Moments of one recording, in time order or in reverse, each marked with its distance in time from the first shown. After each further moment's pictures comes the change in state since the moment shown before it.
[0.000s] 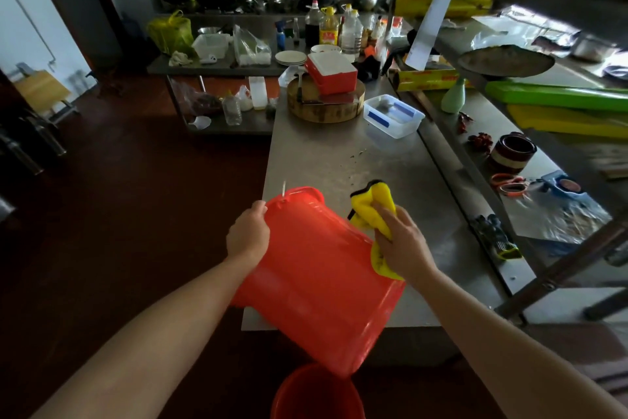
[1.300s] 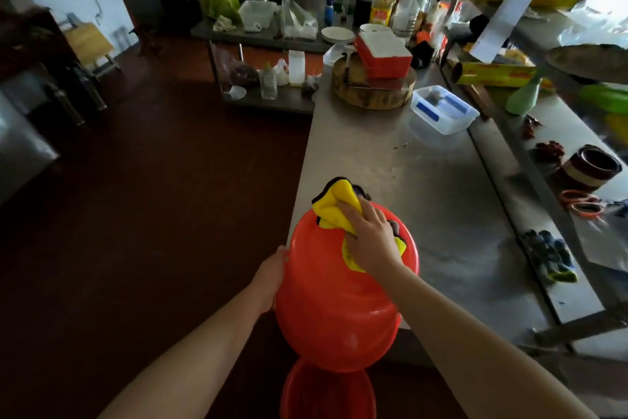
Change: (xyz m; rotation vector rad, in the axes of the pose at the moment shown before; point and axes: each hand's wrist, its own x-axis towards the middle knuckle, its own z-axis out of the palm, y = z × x) left_hand -0.073 -0.084 0.018 -0.952 -0.565 -0.736; right_hand 0.023 -0.104 0.117 -0.246 -0.248 -0.121
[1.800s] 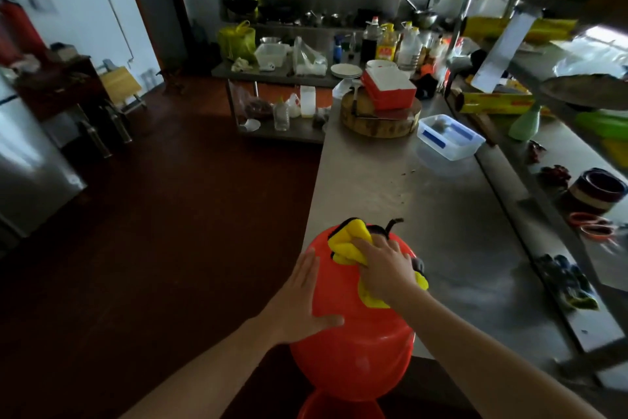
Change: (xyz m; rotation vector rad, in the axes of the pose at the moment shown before) left_hand -0.044 0.000 -0.005 1.239 -0.040 0.773; right_hand -0.015 -0.014 -0.027 -0.175 -0.135 0.088
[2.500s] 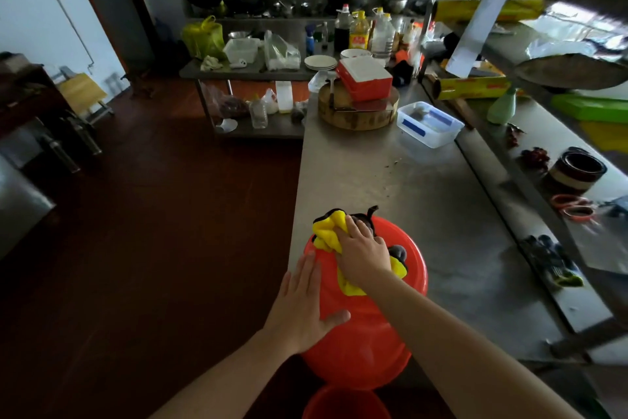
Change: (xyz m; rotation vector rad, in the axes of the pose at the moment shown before) left_hand 0.038 0.019 0.004 0.207 0.045 -0.037; right_hand 0.055 -0.010 0.005 -0.081 -0.049 0.008
